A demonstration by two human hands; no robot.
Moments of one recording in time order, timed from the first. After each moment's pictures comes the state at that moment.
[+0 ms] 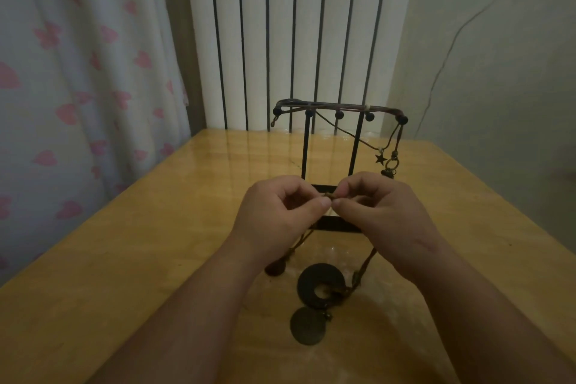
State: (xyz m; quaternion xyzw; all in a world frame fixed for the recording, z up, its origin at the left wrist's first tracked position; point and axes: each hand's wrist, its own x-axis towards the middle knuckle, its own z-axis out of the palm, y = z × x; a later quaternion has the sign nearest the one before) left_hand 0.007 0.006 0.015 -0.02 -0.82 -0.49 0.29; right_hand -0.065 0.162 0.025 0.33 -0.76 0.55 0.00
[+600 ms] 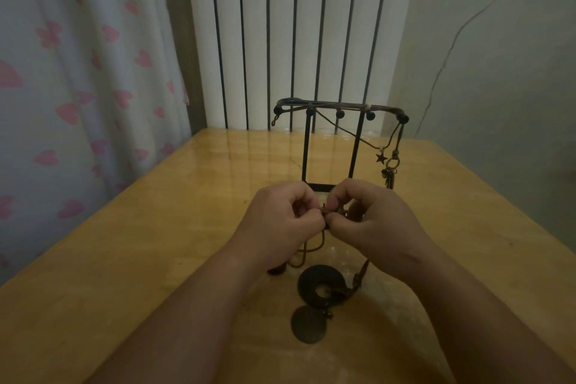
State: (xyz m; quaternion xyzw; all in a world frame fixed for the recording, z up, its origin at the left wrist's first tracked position) left_hand 0.004 0.005 0.011 -0.02 -0.87 -0.42 0.26; right_hand -0.061 0.157 0.021 0.39 -0.80 0.45 0.04
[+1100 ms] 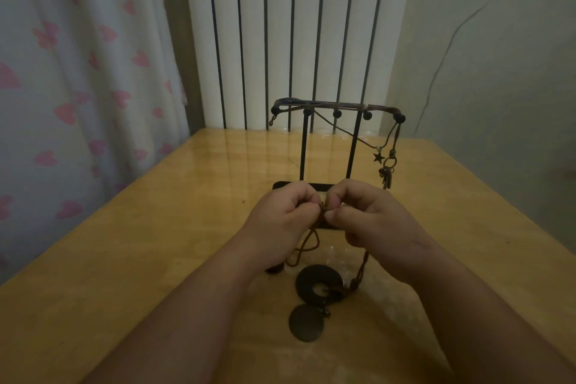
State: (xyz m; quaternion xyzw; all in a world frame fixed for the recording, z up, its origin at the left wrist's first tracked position) left_hand 0.001 0.008 0.013 -0.01 -0.85 -0.49 0.19; right_hand -0.070 0.161 0.018 0.39 -0.72 0.56 -0.11
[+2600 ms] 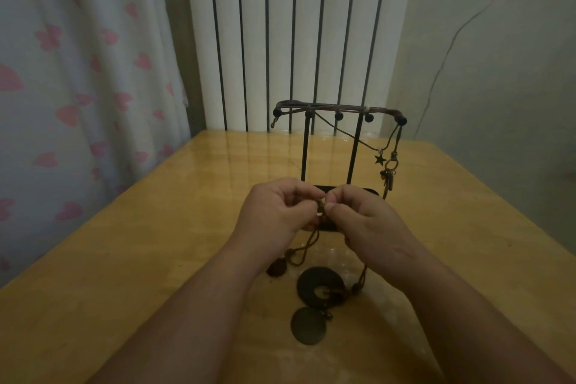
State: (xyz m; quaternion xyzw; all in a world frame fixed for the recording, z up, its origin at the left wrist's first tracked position) left_hand -0.001 0.004 0.008 0.04 -0.78 -0.57 0.24; right_hand -0.060 0.149 0.018 0.34 -0.76 0.55 -0.07
